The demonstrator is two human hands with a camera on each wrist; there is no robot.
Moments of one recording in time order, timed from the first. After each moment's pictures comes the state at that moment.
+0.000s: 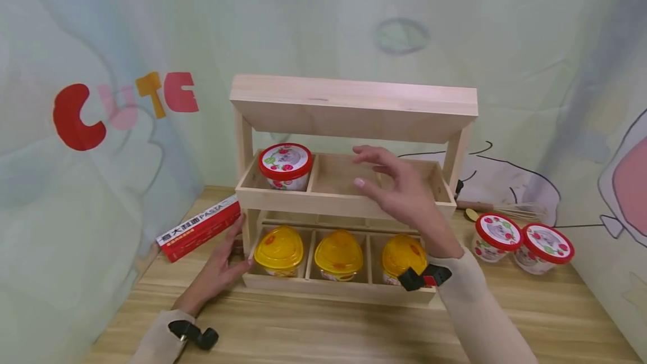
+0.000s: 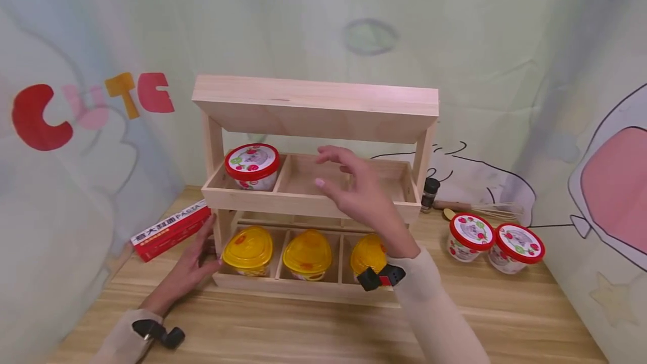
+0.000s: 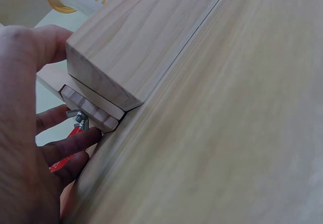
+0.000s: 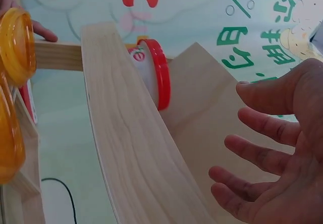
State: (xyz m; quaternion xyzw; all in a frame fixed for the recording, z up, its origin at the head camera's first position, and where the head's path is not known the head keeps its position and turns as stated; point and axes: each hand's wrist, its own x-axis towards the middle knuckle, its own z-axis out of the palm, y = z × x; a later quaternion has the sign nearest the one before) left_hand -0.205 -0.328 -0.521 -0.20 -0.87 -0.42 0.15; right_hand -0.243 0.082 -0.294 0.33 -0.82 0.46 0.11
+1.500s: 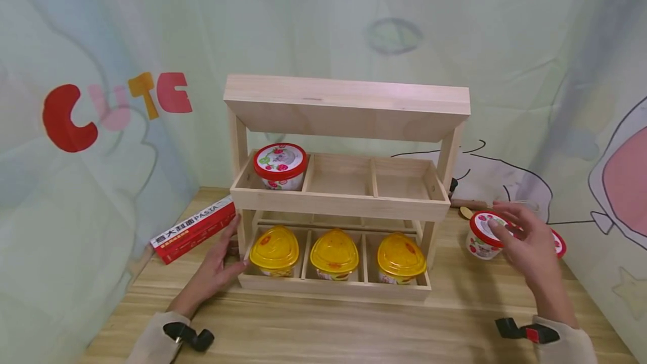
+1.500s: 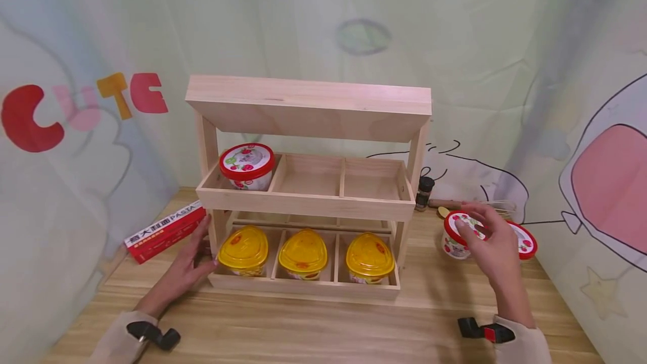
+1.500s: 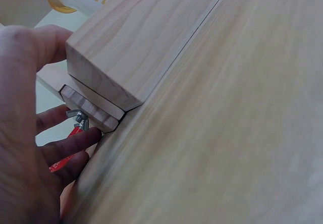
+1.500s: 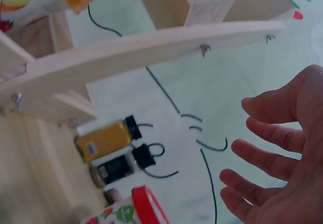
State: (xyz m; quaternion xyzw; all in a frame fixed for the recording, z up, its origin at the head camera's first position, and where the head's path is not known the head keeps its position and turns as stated) left_hand -0.208 -0.328 -0.522 -0.20 -0.87 -0.41 0.15; right_hand -0.208 0.288 -0.384 -0.04 -0.90 0.40 0.15
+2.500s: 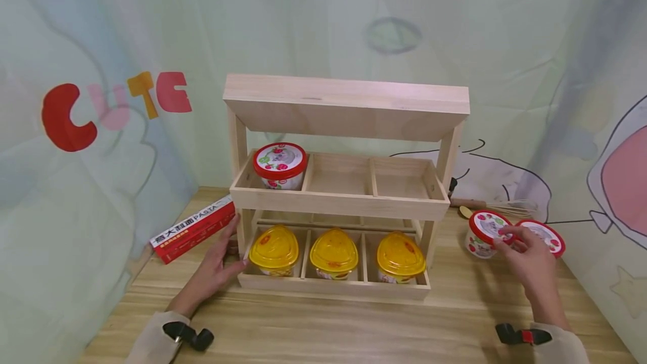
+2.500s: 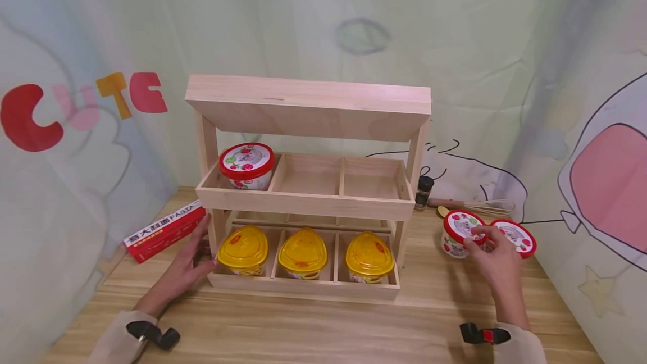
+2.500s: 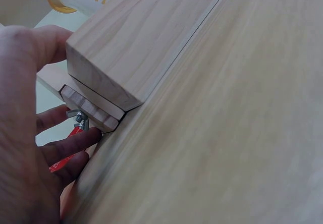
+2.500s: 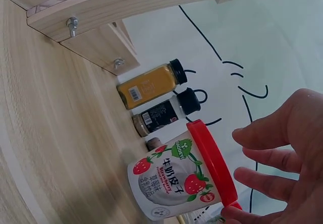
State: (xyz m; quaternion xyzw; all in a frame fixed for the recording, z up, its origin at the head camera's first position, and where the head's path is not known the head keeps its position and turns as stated) left_hand -0.208 -0.327 -0.521 -0.21 -0.87 -0.42 0.15; right_hand -0.218 0.317 -0.426 -0.17 -0.89 0.41 0.06
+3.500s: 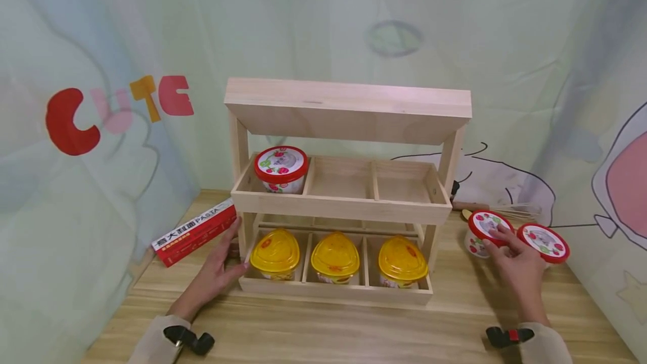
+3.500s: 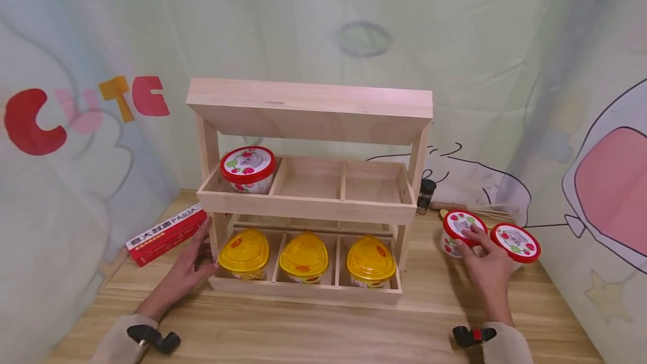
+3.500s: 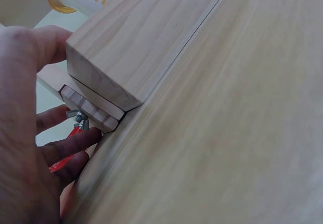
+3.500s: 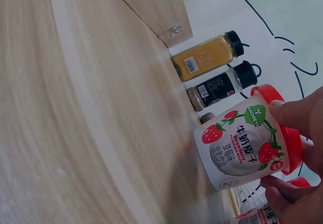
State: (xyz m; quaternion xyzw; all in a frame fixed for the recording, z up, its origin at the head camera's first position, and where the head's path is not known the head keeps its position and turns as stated) left_hand -0.207 -0.328 -0.521 -0.21 -0.87 -0.41 0.16; right_hand -0.238 0.314 -0.467 -0.16 -0.88 0.43 0.13
